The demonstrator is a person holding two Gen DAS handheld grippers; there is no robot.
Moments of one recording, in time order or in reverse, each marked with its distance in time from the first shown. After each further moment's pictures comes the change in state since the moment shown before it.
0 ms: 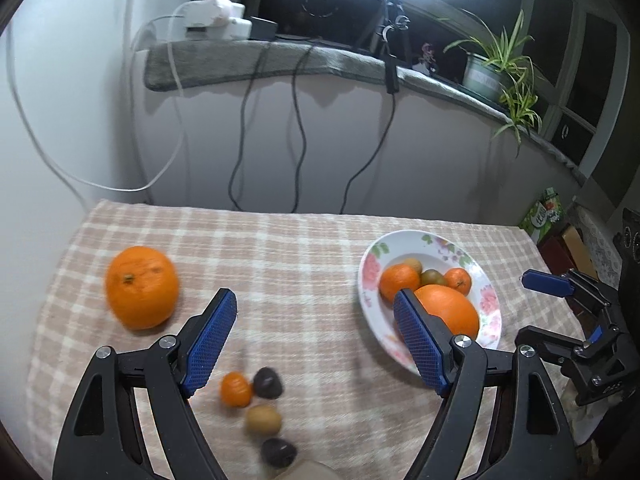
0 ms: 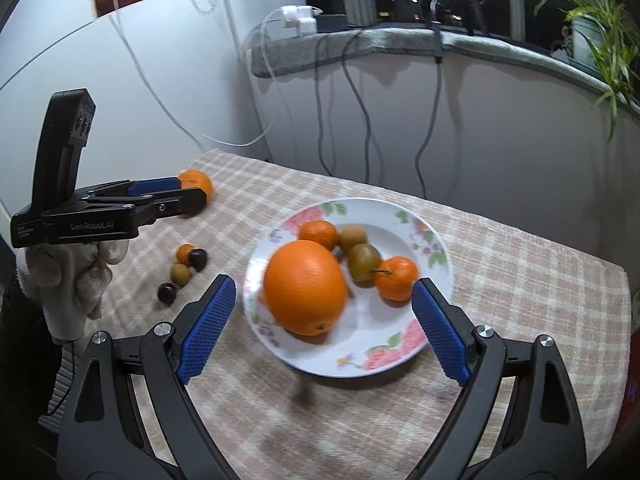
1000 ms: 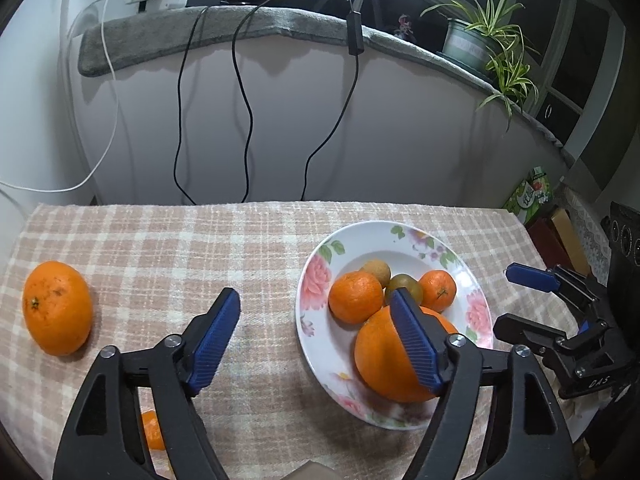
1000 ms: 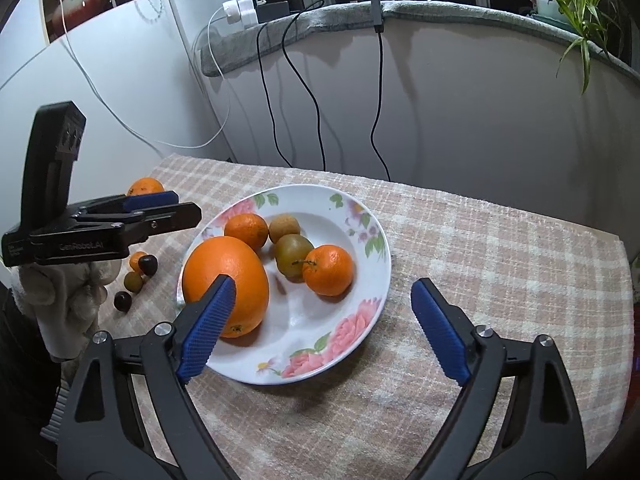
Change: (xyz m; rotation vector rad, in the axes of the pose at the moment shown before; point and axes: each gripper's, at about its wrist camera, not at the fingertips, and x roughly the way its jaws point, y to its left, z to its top) left arm 0.062 -0.041 0.013 0.044 0.090 -0.093; right arm 0.016 -0.060 -0.008 0.111 0.035 -0.055
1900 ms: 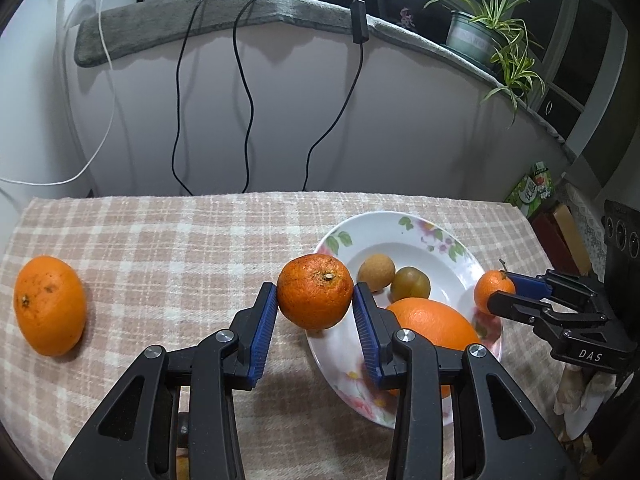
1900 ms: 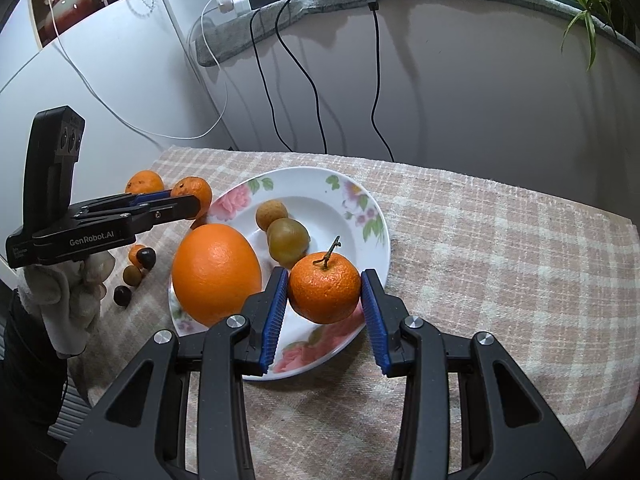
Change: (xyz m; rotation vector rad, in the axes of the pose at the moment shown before) left arm 0.010 0.006 -0.004 -0.006 0.026 -0.006; right arm 0.012 -0.010 -0.004 0.036 0.045 0.039
